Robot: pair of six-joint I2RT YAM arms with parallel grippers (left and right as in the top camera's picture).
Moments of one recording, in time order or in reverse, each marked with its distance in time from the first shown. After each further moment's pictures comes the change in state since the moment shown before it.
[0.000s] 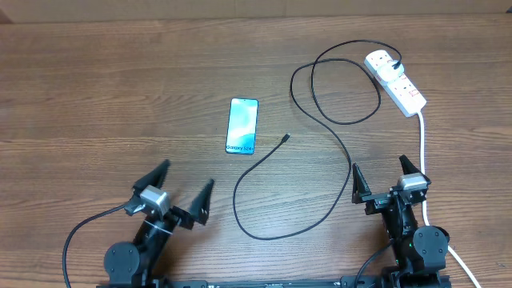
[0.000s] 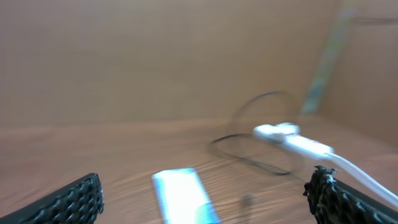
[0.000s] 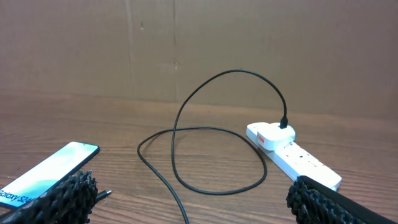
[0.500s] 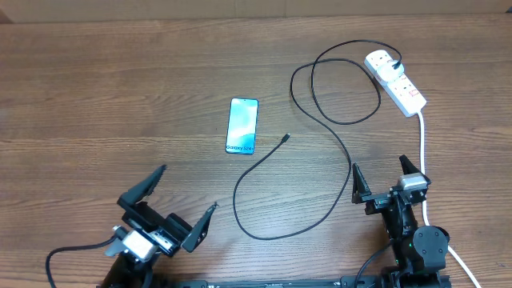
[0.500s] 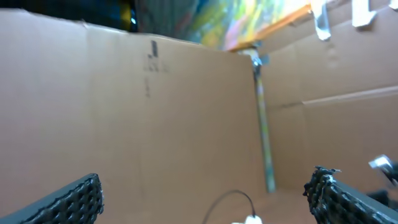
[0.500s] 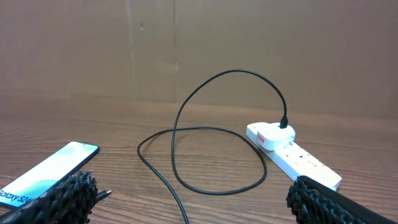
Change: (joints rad) left arm 0.000 0.000 0.044 0.512 0.104 -0.077; right arm 0.000 0.000 0.000 0.000 0.000 0.000
